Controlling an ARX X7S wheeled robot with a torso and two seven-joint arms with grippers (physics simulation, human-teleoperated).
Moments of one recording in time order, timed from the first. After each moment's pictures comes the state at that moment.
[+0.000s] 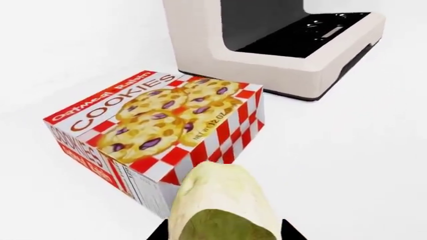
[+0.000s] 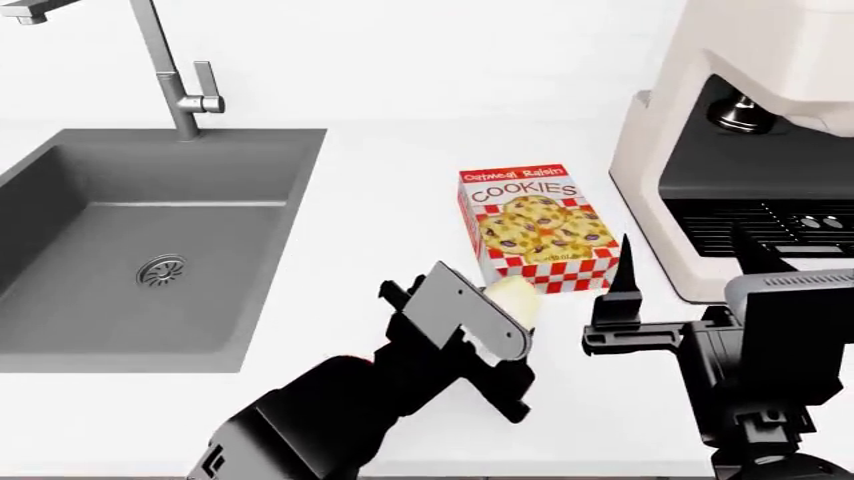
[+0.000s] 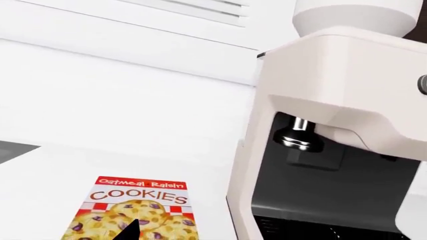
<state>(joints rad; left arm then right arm) -0.63 -0.14 0.63 0.25 -0.35 -0.85 0.10 0.24 0.36 0.06 -0.93 0.28 0.97 0.21</state>
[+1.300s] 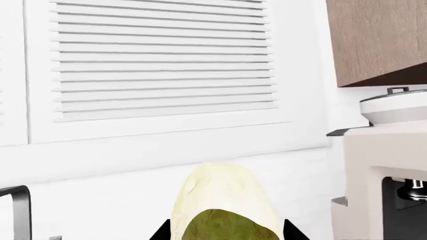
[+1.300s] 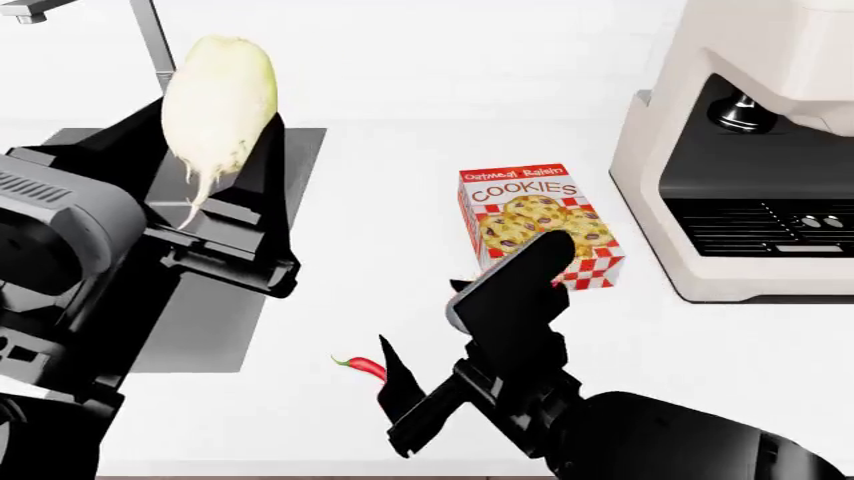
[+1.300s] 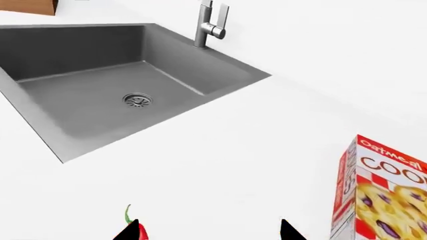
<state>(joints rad) -0.68 -0.37 -0.26 1.00 -1.00 -1.20 -0.30 0.66 0.36 -0.41 -0.75 0.90 1.28 0.33</state>
